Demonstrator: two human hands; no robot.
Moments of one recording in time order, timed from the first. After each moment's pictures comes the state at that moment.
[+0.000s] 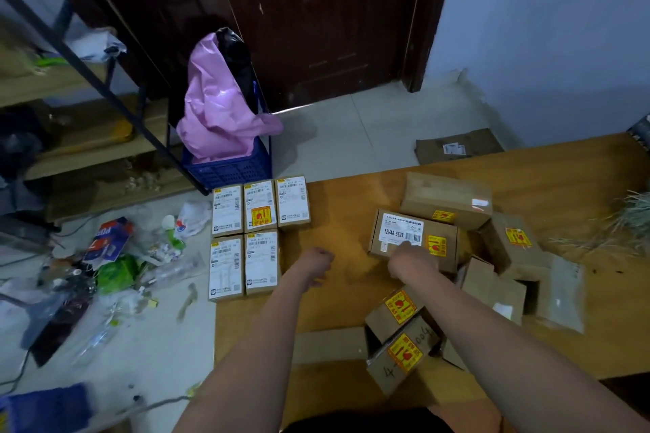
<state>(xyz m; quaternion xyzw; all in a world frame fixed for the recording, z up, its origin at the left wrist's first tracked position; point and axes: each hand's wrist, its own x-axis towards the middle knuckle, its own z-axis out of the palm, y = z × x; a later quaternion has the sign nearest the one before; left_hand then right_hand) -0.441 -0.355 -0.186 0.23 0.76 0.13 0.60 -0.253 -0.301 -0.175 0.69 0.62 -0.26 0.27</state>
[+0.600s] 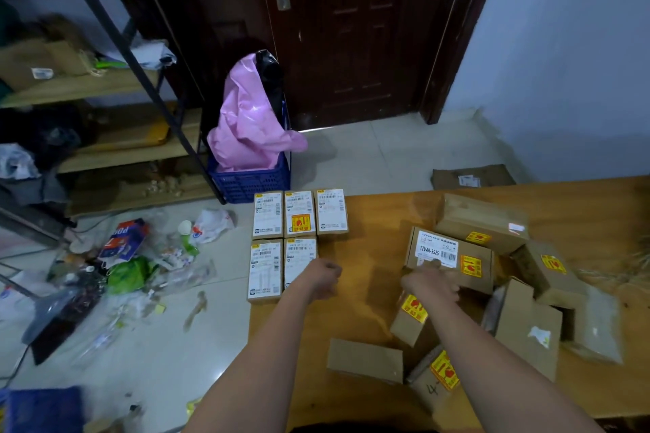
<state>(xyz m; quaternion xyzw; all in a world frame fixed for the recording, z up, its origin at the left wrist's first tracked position) -0.514 -0.405 -0.166 0.26 0.74 0.19 0.60 -0.313 -0.344 -0.153 0.83 0.45 -0.31 0.14</state>
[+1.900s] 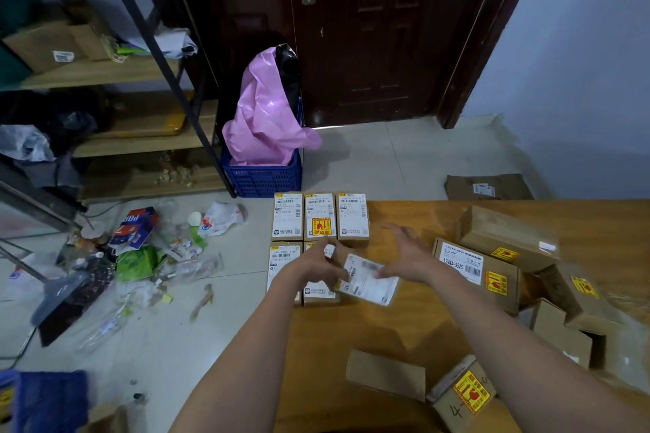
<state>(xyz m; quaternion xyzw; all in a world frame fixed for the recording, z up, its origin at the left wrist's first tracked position) -0.585 -0.395 -0.152 0.35 0.68 0.18 0.61 -0.377 -0.308 -0.129 0.54 0.74 -0.40 0.08</state>
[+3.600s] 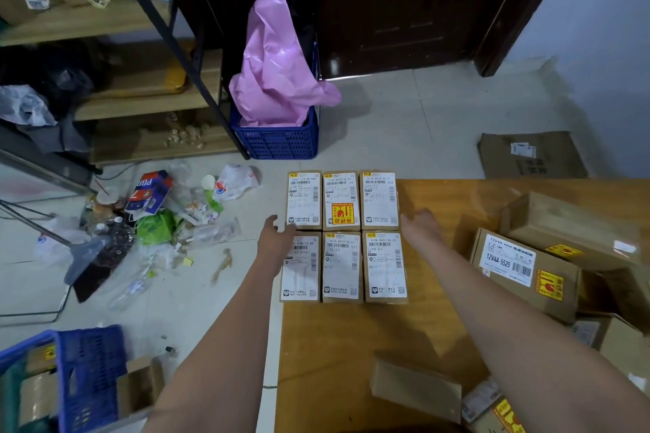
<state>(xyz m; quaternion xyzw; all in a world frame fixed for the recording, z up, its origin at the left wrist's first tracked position) -0.691 -0.381 -0.244 0.11 0.83 0.34 0.43 -0.443 -0.249 -0.217 0.72 0.53 -0.44 -0.01</state>
